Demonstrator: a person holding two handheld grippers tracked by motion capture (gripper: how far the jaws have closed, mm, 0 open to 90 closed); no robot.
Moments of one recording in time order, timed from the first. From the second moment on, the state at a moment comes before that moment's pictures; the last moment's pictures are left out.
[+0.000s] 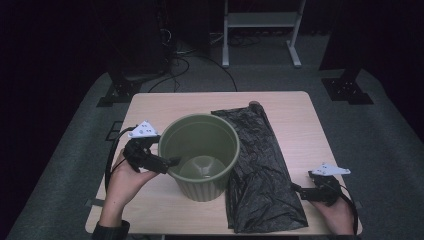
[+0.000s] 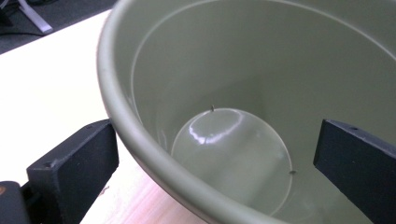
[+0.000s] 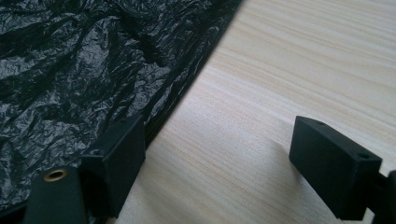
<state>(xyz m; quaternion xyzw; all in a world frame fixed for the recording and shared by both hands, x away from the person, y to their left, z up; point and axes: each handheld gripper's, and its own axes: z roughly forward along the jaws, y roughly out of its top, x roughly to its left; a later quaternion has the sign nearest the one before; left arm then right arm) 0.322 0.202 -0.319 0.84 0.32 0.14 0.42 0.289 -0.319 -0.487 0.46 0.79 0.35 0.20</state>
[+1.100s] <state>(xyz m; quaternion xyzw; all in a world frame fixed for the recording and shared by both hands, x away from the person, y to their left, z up) 0.270 0.250 -0.310 0.81 0.34 0.18 0.44 0.289 -0.319 -0.487 0.46 0.79 0.35 0.20</state>
